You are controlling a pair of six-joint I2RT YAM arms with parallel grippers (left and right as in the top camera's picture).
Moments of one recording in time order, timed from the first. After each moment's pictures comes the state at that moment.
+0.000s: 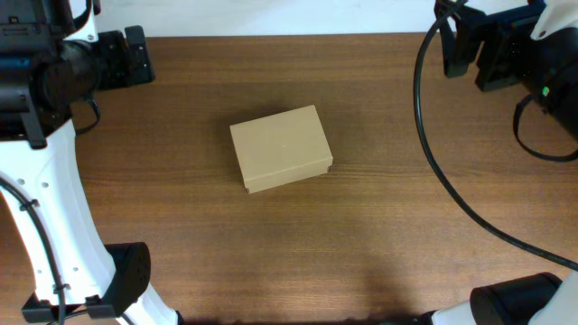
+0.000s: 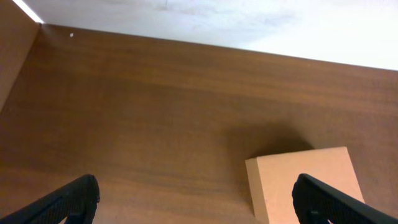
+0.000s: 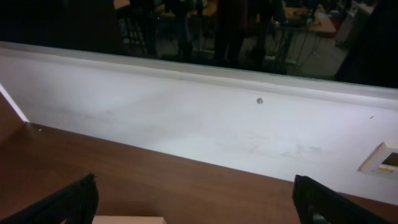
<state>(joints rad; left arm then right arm) 0.02 1.87 2.74 -1.68 -0.06 -0.12 0.18 1.65 2.77 -1.36 -0.08 -0.03</state>
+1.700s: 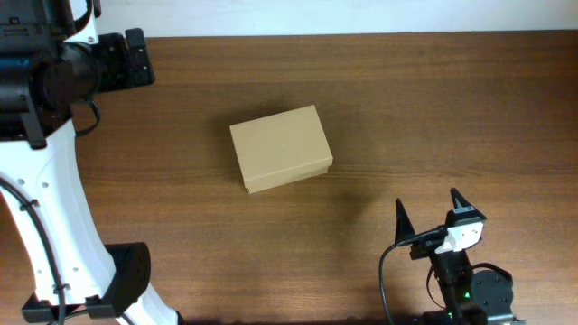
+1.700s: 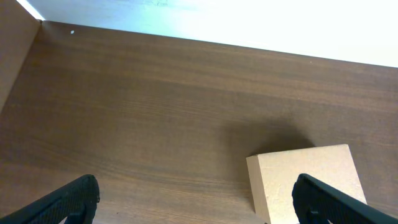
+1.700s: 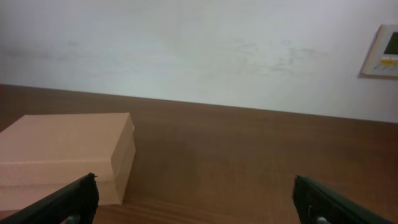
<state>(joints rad) 0.02 1.87 2.74 -1.69 -0.06 -0.12 0.09 0.02 0.21 -0.25 -0.08 -0.03</state>
